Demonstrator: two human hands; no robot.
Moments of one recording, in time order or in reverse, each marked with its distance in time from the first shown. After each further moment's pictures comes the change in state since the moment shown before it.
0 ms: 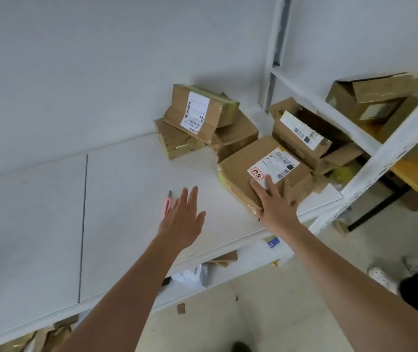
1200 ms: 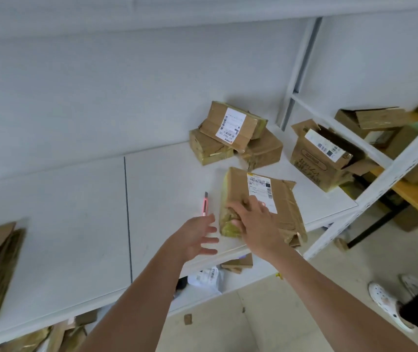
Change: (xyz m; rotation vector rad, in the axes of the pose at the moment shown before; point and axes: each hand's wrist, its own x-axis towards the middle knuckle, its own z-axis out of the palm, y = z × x) left_hand -0.062 -0.078 -0.021 -1.458 -0.362 -0.433; right_hand -0.088 -0.147 0.014 0.060 0.206 -0.306
